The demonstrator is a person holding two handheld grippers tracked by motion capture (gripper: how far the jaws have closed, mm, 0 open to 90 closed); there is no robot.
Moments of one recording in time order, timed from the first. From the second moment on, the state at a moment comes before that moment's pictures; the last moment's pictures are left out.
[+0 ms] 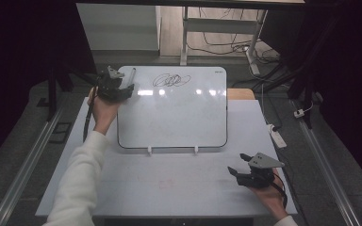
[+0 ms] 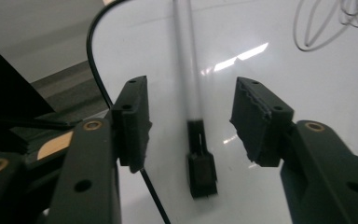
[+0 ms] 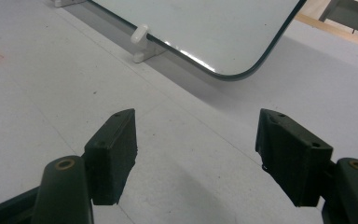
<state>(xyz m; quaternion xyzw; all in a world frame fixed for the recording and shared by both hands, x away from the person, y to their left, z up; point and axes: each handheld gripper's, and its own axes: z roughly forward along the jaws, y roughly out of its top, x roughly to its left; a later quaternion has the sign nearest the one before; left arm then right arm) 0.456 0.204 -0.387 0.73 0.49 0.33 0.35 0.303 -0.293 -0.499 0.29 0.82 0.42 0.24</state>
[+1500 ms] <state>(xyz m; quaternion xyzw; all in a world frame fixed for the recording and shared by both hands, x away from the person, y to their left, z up) 0.352 0.144 -0.402 0.77 0.34 0.22 0.50 0.299 -0.259 -0.480 0.28 0.81 0.48 0.19</state>
